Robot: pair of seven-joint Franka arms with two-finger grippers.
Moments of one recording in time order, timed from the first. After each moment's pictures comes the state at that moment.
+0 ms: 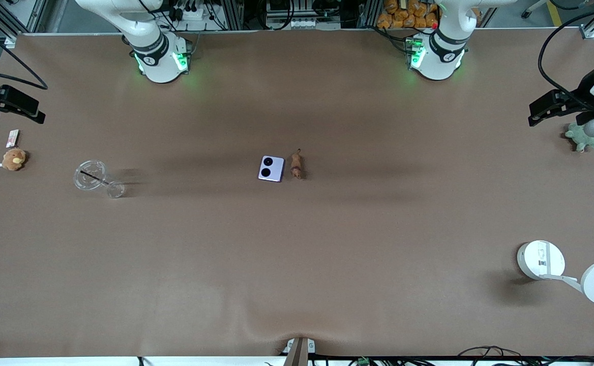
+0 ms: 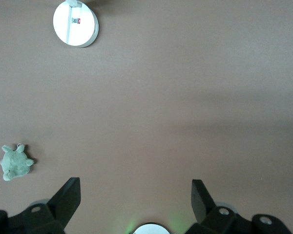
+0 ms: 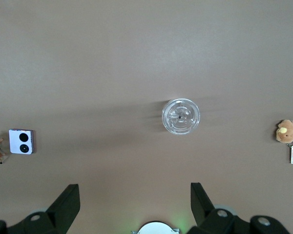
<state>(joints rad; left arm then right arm) -0.02 -0.04 -0.03 -1.60 0.04 1.51 -0.04 0.00 0.00 -0.03 -1.46 0.02 1.37 0.05</state>
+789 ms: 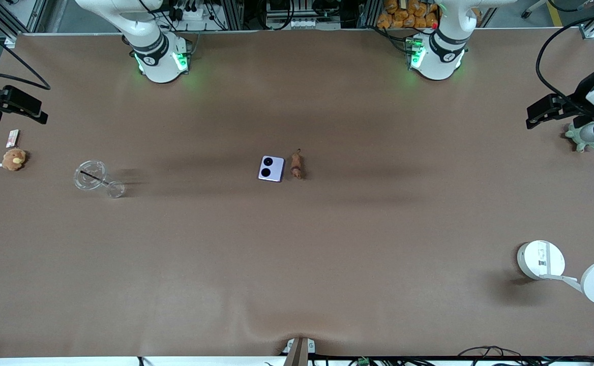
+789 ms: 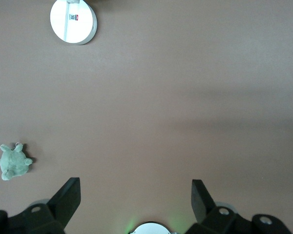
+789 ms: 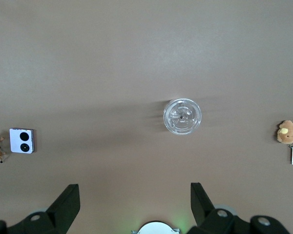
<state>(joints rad) -0.02 -0.02 -0.03 -1.61 0.04 1.51 -0.04 0.00 0.01 -0.03 -1.46 0.02 1.37 0.05</state>
